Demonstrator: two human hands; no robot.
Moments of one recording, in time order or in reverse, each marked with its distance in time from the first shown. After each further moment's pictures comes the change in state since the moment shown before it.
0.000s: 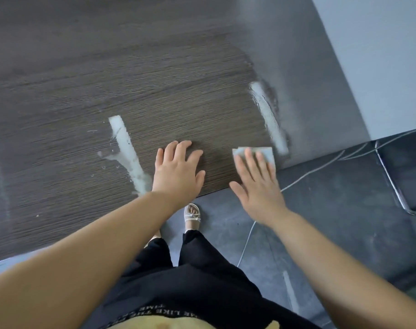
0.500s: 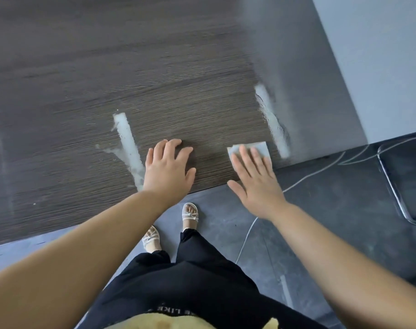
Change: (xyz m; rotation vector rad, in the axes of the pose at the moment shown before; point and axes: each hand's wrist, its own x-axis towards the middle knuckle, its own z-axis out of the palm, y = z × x) left_hand -0.009 0.000 0.002 -0.057 0.072 -0.069; right_hand 0.003 0.017 -0.004 -0.075 -0.045 -0.112
